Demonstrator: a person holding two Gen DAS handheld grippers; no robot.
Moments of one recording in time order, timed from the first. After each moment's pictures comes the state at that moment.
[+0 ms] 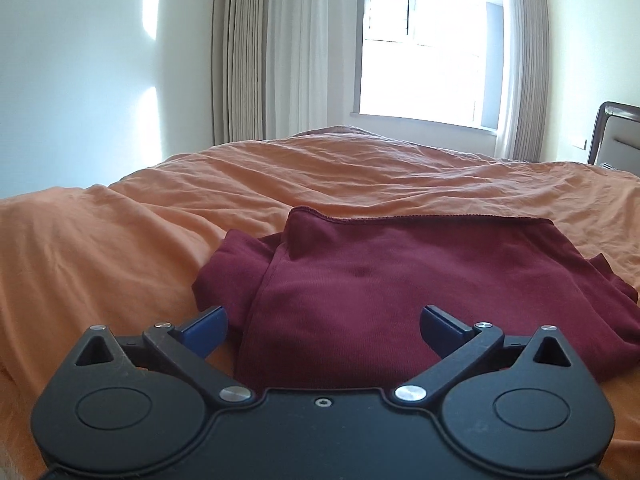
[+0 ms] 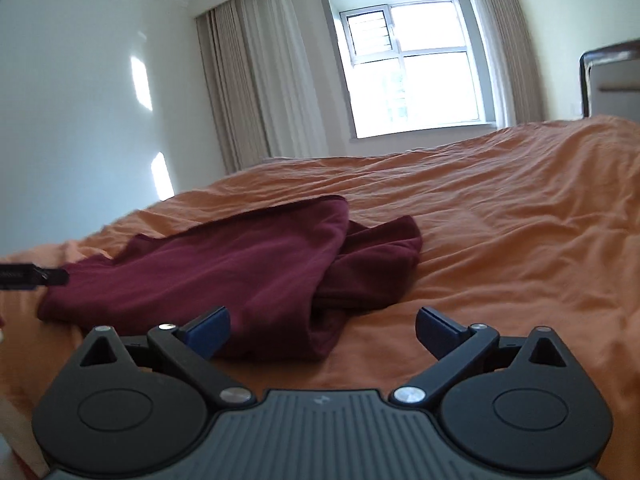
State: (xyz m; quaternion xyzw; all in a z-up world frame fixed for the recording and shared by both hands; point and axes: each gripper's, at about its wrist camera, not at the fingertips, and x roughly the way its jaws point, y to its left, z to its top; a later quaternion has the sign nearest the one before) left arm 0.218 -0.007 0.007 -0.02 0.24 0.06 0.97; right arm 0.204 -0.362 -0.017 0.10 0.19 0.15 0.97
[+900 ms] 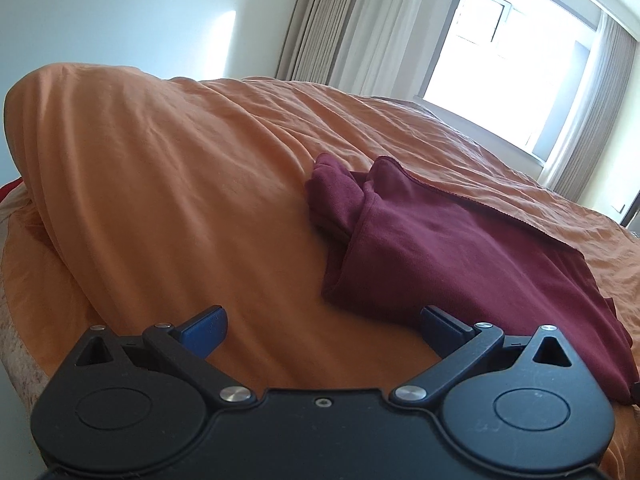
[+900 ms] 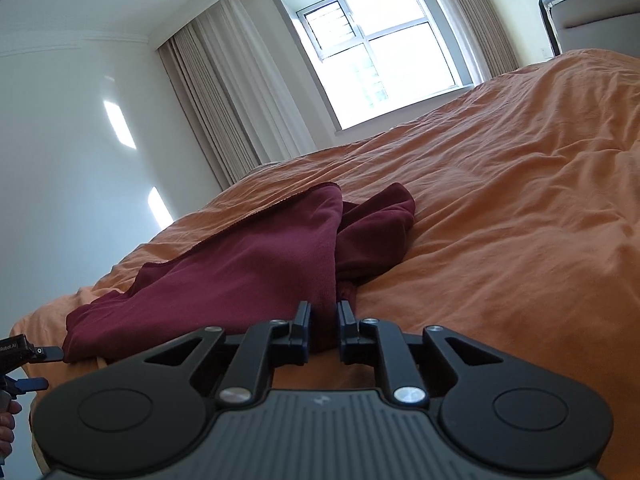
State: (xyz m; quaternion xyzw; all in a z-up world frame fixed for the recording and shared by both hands) left arm 0.176 0.047 -0.015 -0.17 0.28 0.12 0.94; right arm 0.194 -0.363 -0.034 0.20 0.20 0.13 0.95
